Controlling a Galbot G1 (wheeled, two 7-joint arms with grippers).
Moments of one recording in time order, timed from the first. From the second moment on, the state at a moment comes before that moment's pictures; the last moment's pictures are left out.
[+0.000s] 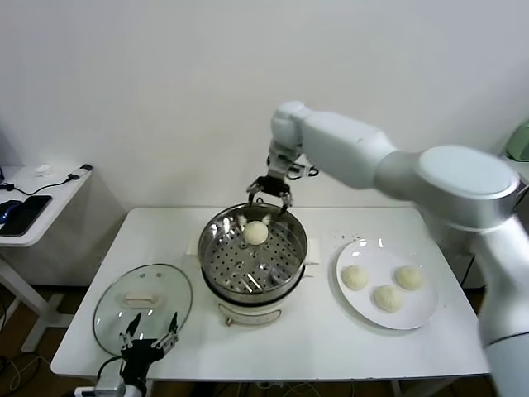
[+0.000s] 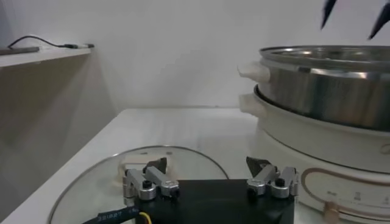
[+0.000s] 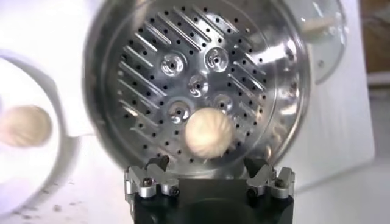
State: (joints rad) left arm 1.71 -1.44 -0.65 -1.98 -0.17 0.09 0.02; right arm 0.70 1.29 -1.47 0.83 0.34 0.56 -1.18
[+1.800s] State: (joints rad) left arm 1.72 -1.44 -0.65 -1.96 -0.17 0.08 0.02; right arm 0.35 0.89 -1.49 1.10 0.44 -0.31 -0.87
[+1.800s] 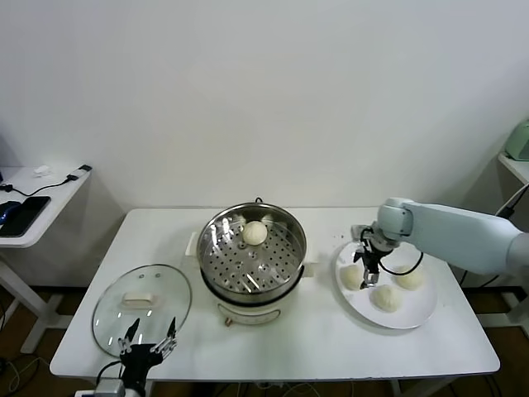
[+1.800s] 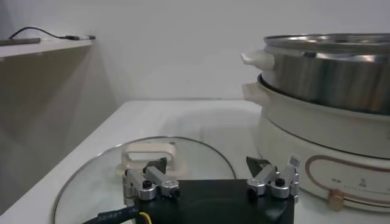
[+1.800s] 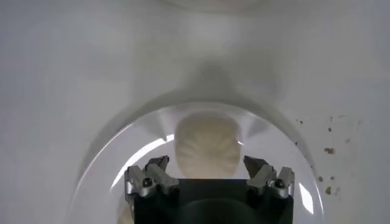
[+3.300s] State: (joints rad) left arm 1.69 -1.46 -0.62 -2.00 -0.16 0.13 0.03; right arm 0.92 1.16 -1.62 1.30 0.94 -0.38 -0.99
